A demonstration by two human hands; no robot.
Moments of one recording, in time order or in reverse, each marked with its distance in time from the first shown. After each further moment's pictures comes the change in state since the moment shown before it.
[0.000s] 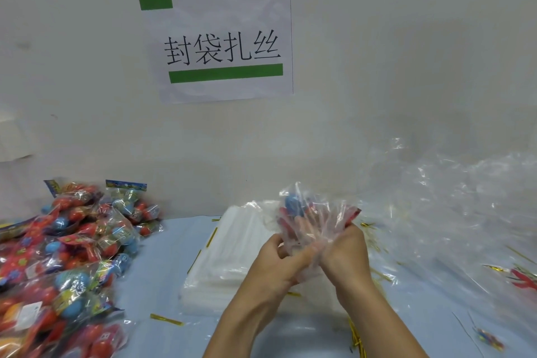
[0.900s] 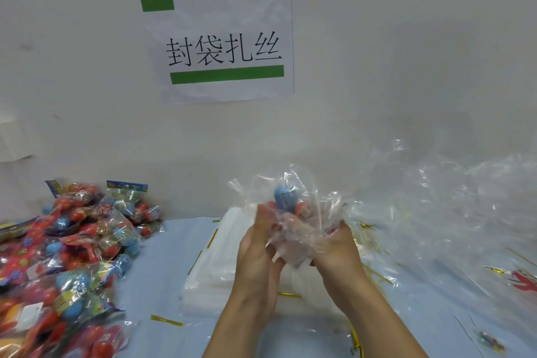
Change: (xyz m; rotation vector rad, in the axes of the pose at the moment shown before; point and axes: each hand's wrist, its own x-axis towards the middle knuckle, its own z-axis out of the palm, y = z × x) left_hand -0.002 0.016 0.000 -0.403 0.198 0.136; right_hand -0.015 -0.019 0.007 0.365 -0.256 -0.185
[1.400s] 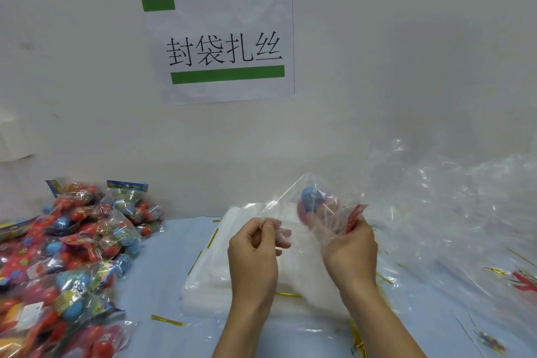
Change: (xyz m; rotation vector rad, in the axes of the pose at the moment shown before) left_hand 0.003 -0.005 -0.004 0.456 0.226 0.341; right_hand 0.007 0.005 -0.012 -0.378 0.482 0.004
